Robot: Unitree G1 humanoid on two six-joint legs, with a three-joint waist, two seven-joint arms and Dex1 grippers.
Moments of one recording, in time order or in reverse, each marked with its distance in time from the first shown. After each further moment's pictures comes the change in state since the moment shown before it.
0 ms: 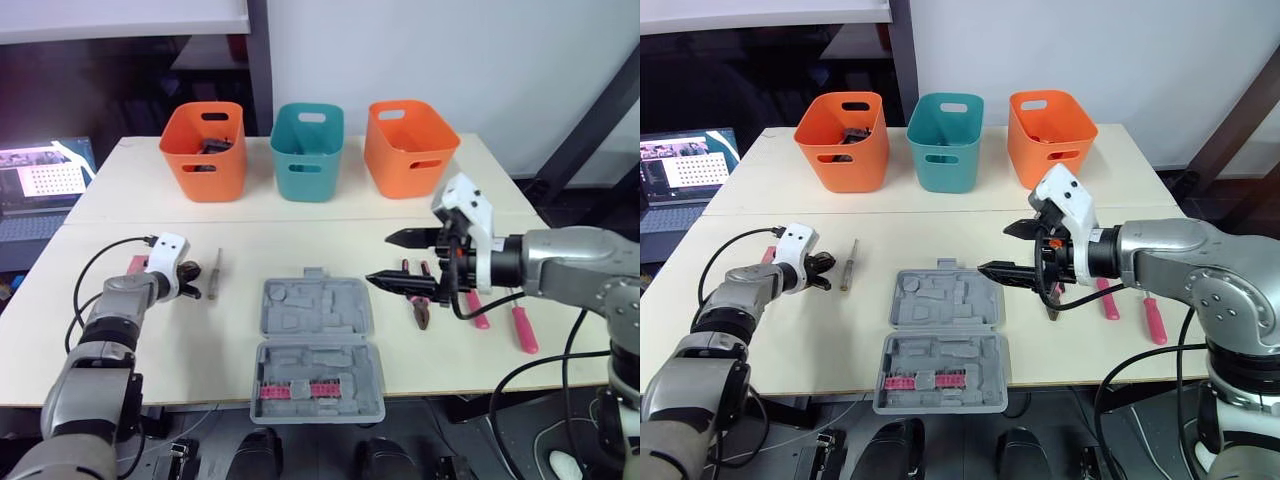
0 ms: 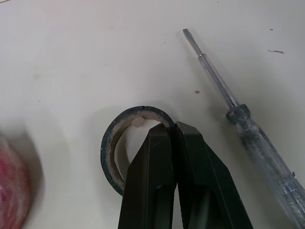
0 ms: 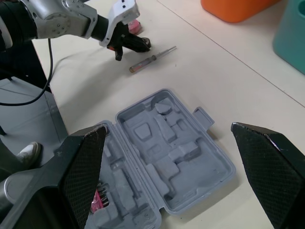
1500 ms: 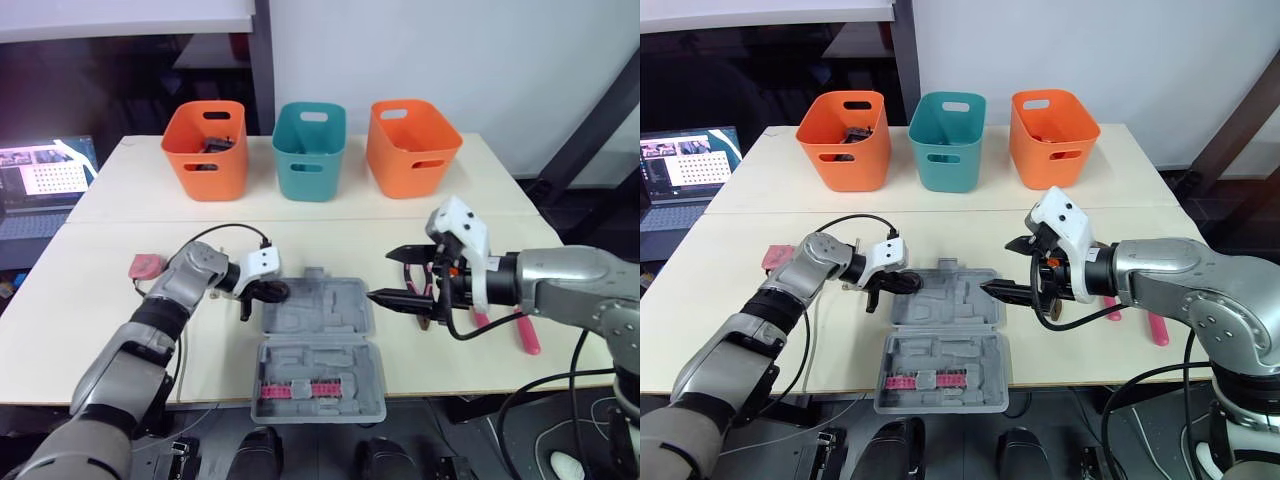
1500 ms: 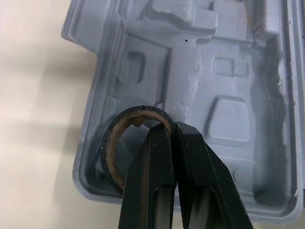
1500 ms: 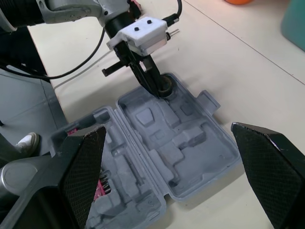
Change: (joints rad) left arm -0.079 -0.096 -0.406 -0.270 0.150 -0.158 -0.629; right arm 0.095 -0.032 0.019 -0.060 0.017 -0.047 -0.045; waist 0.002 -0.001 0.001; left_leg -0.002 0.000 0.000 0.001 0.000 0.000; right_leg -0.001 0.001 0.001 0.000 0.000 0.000
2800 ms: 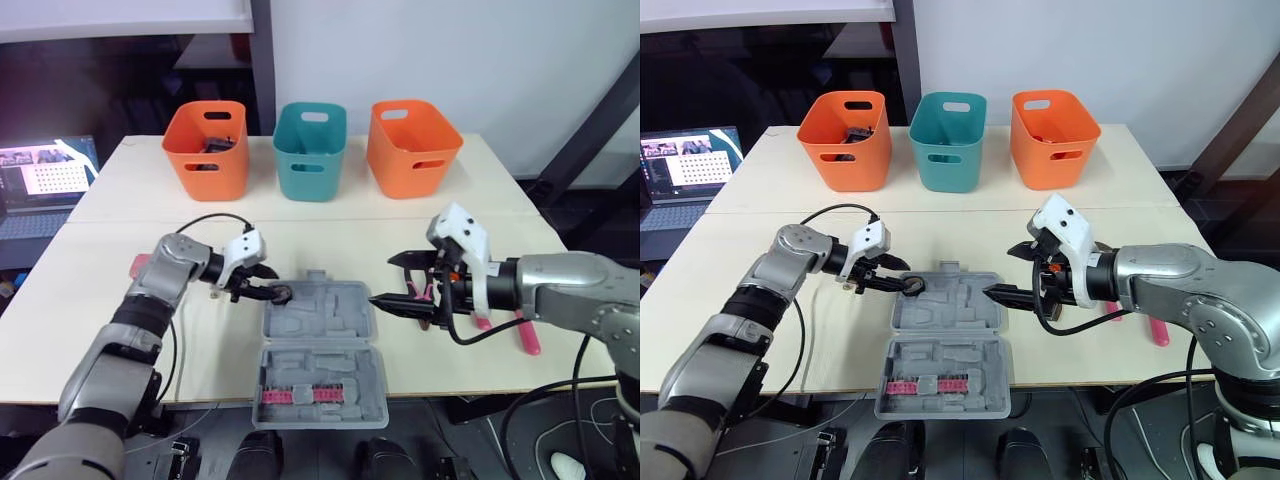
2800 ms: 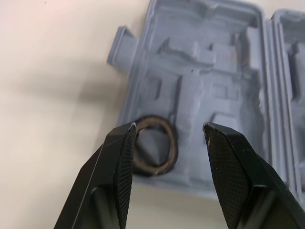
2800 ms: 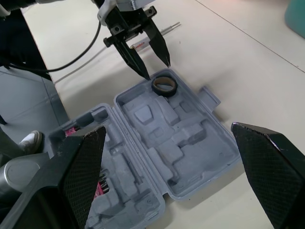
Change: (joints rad) left arm 0.015 0.030 0.127 -0.059 -0.093 0.051 -0.096; right arm 0.035 -0.010 0.002 0.001 -0.001 -0.011 0.005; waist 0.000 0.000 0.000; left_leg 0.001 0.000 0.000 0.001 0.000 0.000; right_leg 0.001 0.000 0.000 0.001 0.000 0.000
